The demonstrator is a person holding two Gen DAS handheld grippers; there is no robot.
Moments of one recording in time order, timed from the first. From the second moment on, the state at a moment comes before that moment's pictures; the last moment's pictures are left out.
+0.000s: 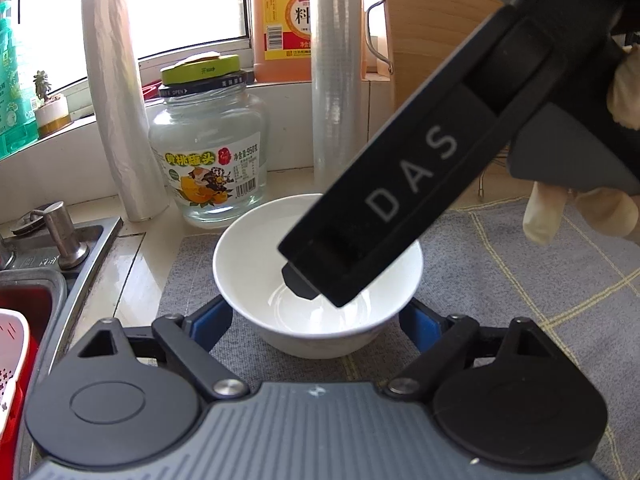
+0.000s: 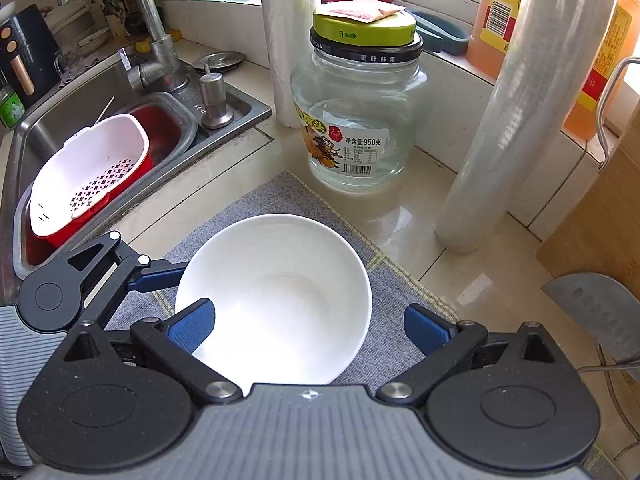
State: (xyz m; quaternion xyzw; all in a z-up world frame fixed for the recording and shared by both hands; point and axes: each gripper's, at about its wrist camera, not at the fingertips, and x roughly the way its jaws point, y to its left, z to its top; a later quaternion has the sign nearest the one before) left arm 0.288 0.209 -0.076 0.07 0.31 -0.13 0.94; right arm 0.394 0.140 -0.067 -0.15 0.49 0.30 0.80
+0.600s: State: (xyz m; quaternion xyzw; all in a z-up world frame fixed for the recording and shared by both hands) left arm 0.288 0.211 -0.075 0.06 0.32 -0.14 0.94; right arm 0.411 0.156 -0.084 -0.15 0.50 0.33 0.79
